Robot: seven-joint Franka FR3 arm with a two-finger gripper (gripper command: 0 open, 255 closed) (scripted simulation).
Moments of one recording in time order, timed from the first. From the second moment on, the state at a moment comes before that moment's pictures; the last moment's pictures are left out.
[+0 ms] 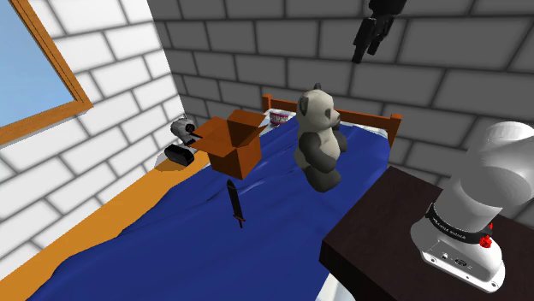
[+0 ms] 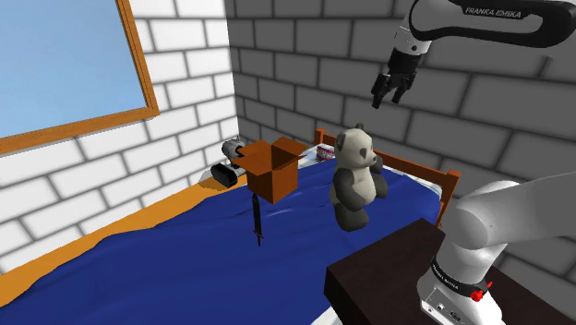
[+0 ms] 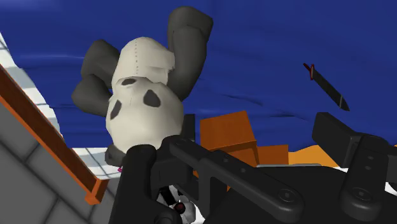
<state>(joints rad) 0.02 -0.79 -0.02 -2.26 0.00 1.70 -0.07</state>
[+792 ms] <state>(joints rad) 0.01 -0.58 0.07 -2.35 0.14 1.85 0.20</state>
